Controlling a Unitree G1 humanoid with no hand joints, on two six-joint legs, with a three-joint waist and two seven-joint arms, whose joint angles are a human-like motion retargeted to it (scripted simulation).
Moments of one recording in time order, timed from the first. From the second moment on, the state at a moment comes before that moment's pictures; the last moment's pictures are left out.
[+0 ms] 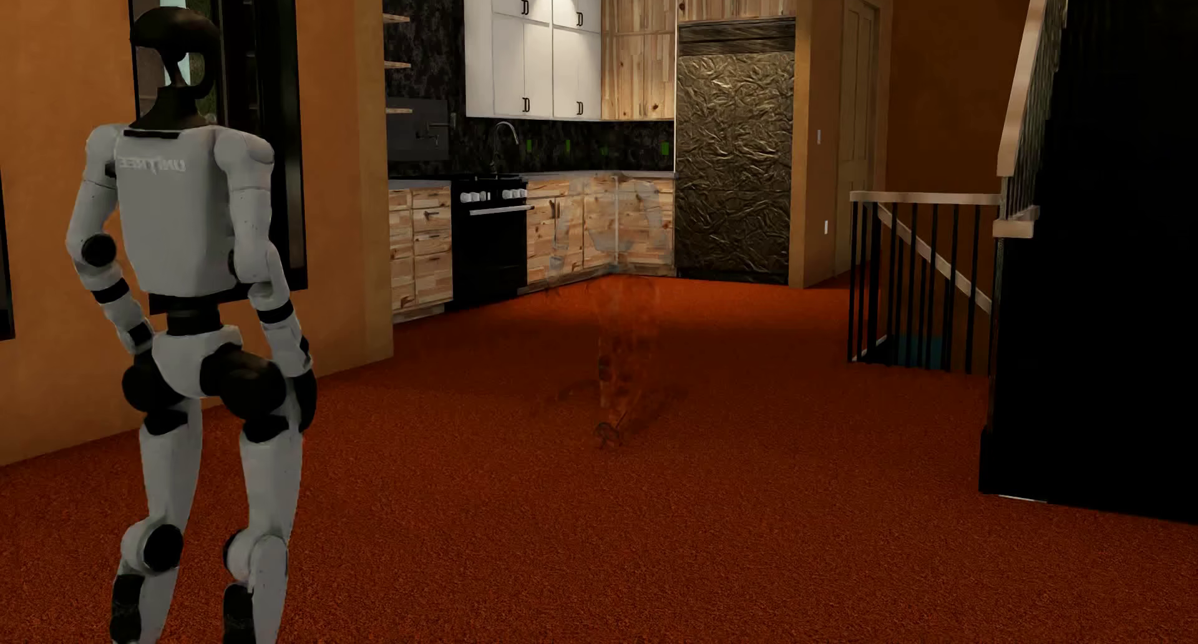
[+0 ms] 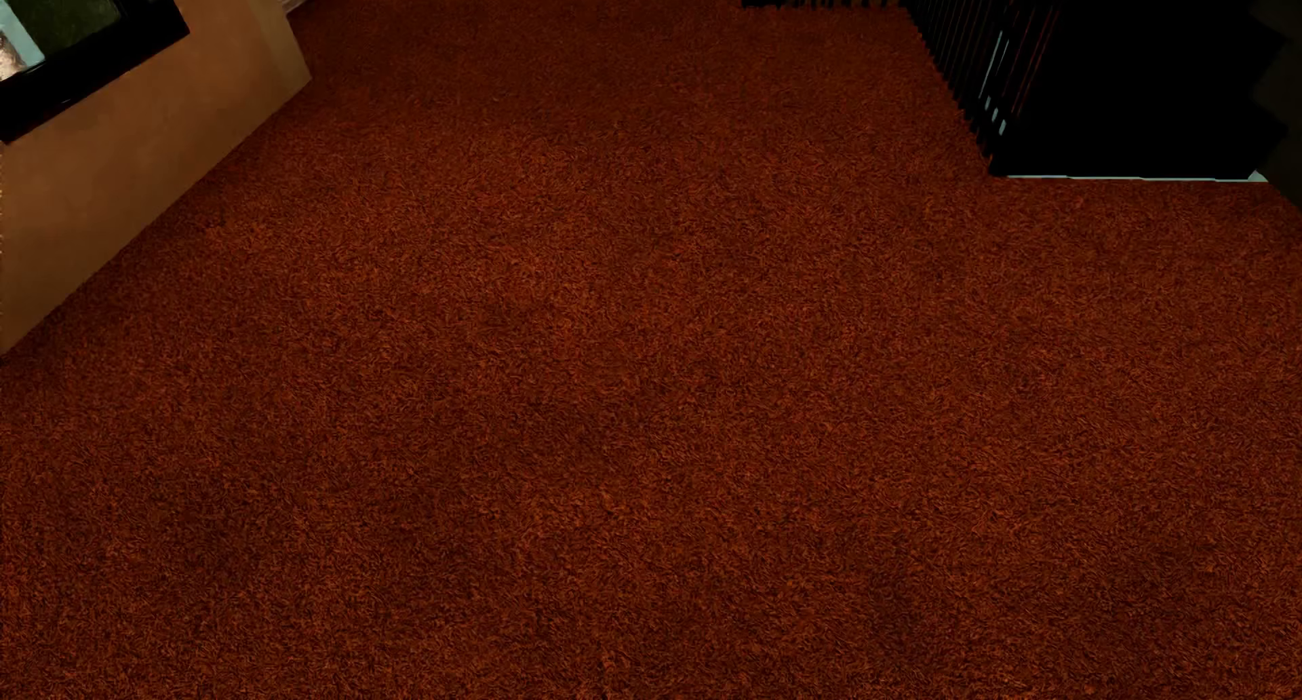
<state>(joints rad) 0.14 0.08 0.01 0.08 0.06 0.09 0.00 0.00 0.01 0.22 0.23 0.27 0.28 -0.24 -0.17 0.24 -0.29 0.00 0.00 -0.40 0.42 0.78 0.76 0.00 0.00 0.00 0.00 0.00 0.00</state>
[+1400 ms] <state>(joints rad) -0.32 -0.26 0.09 0.02 0.02 0.02 0.00 0.00 0.13 0.75 1.47 0.28 0.13 -0.20 0.03 0.28 -0.30 0.00 0.00 -0.22 0.51 0.78 0.51 0.00 0.00 0.00 0.00 0.00 0.00</state>
